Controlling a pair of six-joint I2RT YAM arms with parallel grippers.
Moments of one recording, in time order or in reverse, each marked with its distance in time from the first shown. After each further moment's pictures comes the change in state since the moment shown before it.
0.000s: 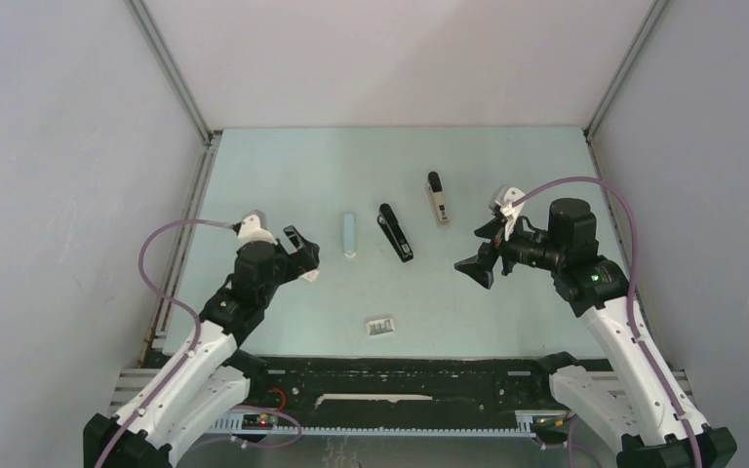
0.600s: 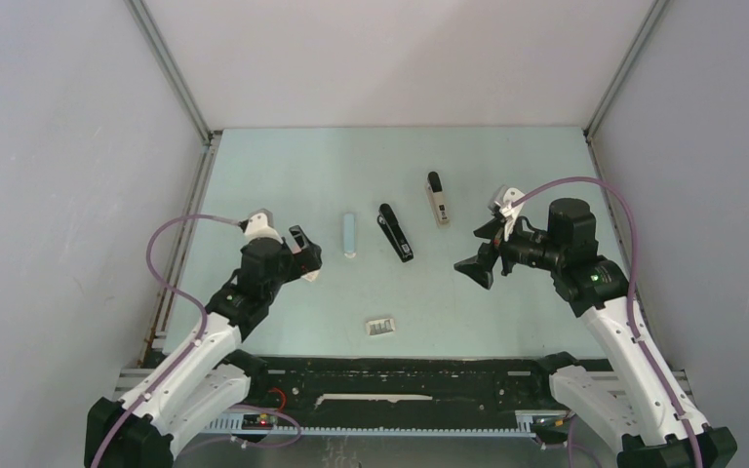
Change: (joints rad) left arm -0.012 0.083 0.011 0.019 -0.021 0.043; right arm 0.002 0.000 0.000 0.000 0.000 -0.001
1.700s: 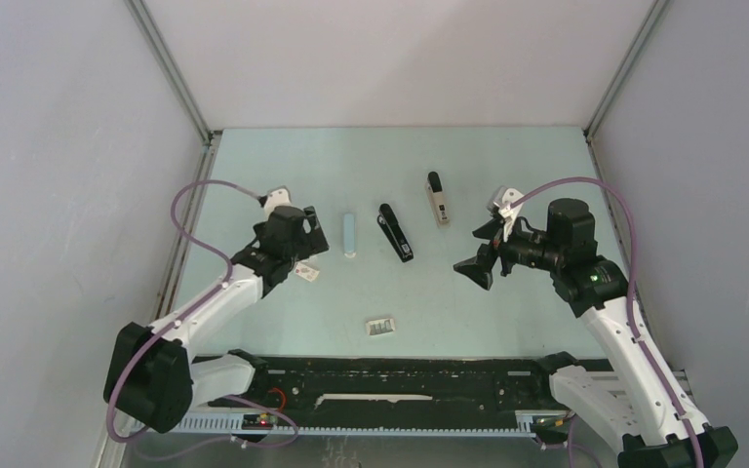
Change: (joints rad) left arm 0.000 0.381 0.205 -0.032 -0.111 0.028; right arm 0.010 0.000 0.000 0.000 0.000 -0.003
